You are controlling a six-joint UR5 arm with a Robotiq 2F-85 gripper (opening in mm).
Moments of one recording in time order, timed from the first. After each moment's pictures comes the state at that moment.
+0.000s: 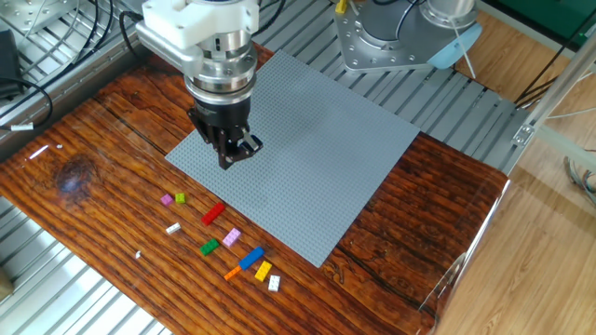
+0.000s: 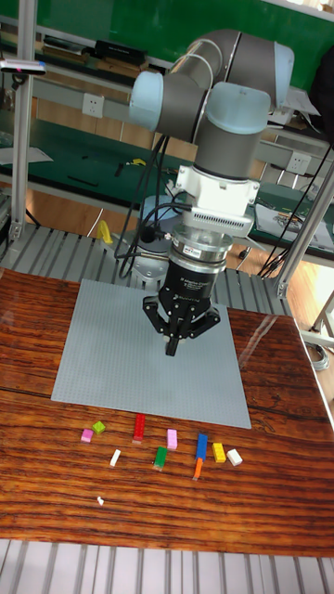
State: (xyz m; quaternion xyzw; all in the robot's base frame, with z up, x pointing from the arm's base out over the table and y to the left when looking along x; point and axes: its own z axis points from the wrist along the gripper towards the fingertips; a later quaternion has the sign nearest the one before) arm 0.555 0.031 0.147 0.00 1.00 0.01 0.06
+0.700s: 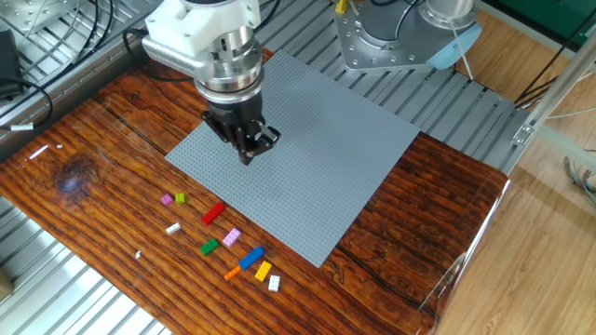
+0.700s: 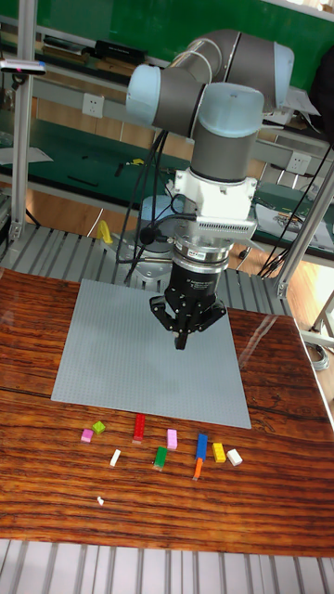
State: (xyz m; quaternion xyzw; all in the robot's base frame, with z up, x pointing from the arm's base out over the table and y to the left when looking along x) arm 0.539 0.056 0.145 -0.07 1.00 0.06 0.03
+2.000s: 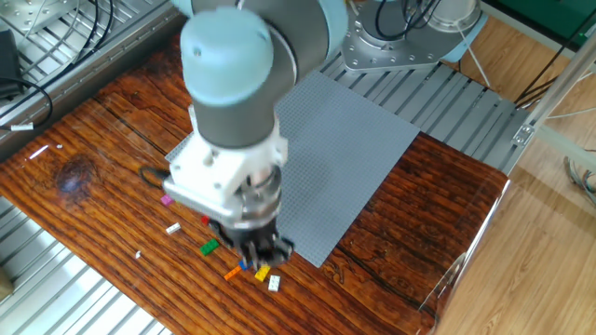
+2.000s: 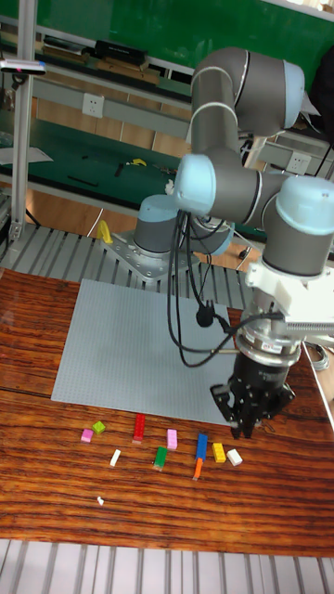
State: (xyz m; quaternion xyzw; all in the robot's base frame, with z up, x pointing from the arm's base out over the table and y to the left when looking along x) arm 0.663 0.167 0.082 -0.09 0.99 0.05 0.08
